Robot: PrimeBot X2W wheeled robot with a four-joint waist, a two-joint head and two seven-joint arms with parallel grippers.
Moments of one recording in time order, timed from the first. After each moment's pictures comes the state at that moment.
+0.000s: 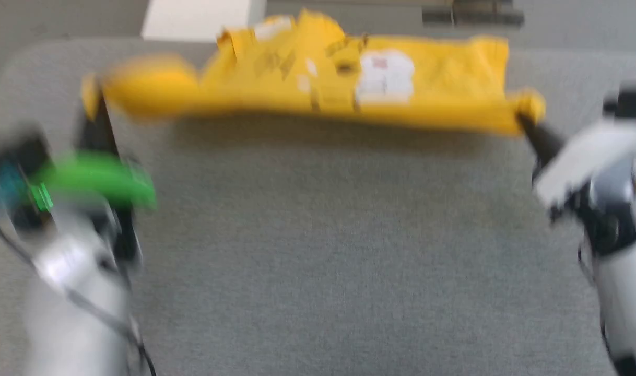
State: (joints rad) left arm -0.57 0.25 -0.04 0.44 -0.59 -0.01 -0.25; right arm -0.59 -0.26 0.05 0.43 0.71 0.13 0.33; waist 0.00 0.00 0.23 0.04
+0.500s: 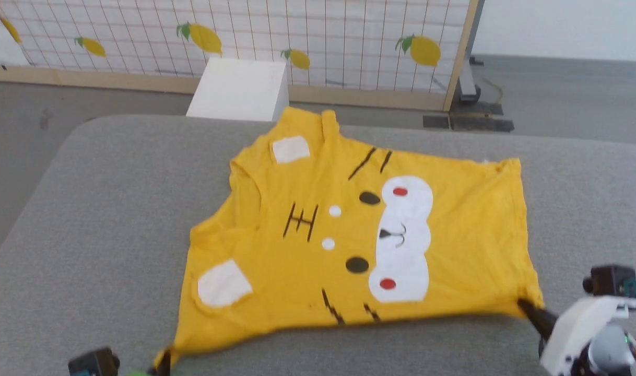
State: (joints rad) left arm 0.15 0.22 -0.09 0.18 -0.67 0.11 0.07; right arm -0.05 -0.30 0.03 0.28 0.66 0.13 0.41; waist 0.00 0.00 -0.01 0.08
